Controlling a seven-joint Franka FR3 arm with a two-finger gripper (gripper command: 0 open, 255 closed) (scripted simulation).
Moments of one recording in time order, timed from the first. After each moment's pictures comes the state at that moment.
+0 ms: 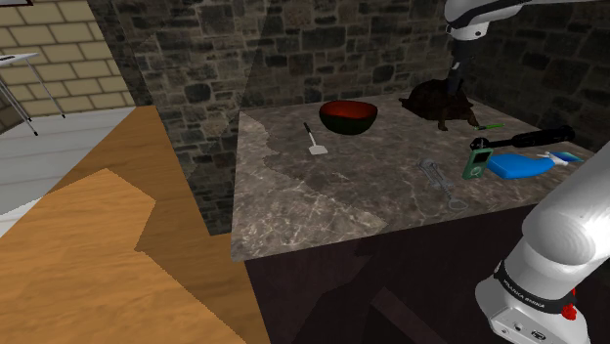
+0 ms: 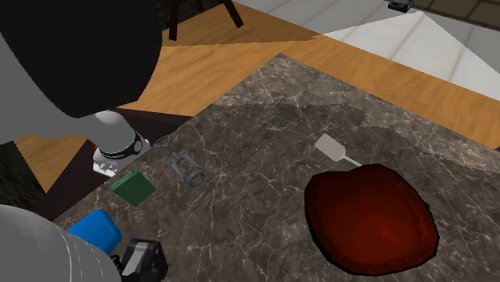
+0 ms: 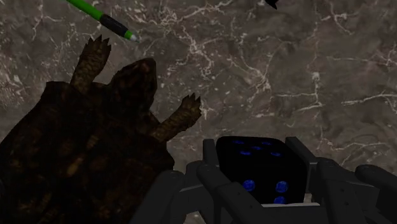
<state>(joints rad) -0.30 -0.11 -0.40 -1.89 -0.17 1.85 -0.70</state>
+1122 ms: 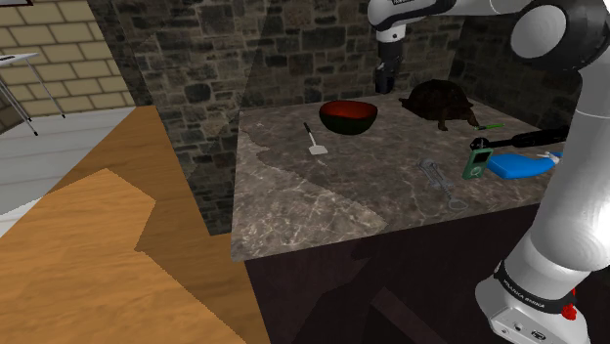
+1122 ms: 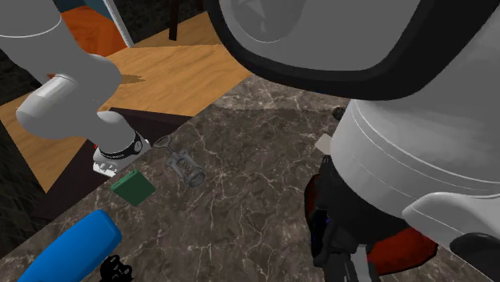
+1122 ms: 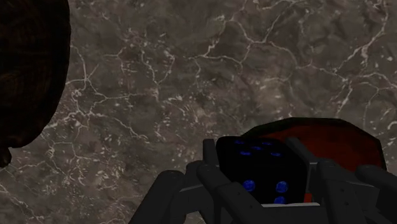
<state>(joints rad) -0.15 0.22 -0.25 -1.49 -0.08 1.73 -0.42</state>
